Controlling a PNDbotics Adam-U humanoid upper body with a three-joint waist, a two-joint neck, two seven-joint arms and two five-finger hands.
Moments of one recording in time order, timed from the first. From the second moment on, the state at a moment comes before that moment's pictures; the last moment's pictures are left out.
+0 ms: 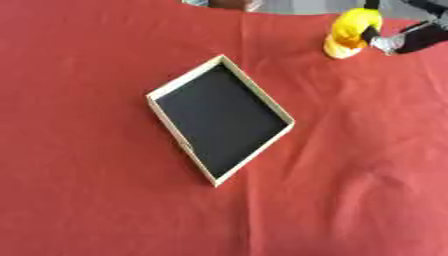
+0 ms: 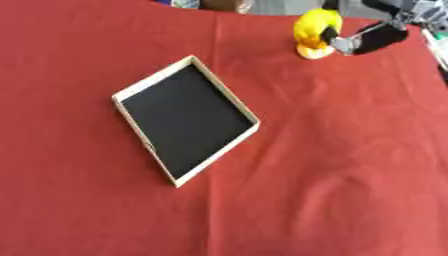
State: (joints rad) left arm -0.22 0.52 0.22 -1.98 0.05 -0.41 0.38; right arm -0.92 -0.87 0.20 -1.32 0.24 -0.62 0.38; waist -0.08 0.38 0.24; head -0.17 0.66
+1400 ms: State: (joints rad) left arm -0.24 0.51 0.22 -1.98 0.06 -0.41 0.39; right arm -1.01 -0.49 0.37 -1.30 0.24 -0.53 0.63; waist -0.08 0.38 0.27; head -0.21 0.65
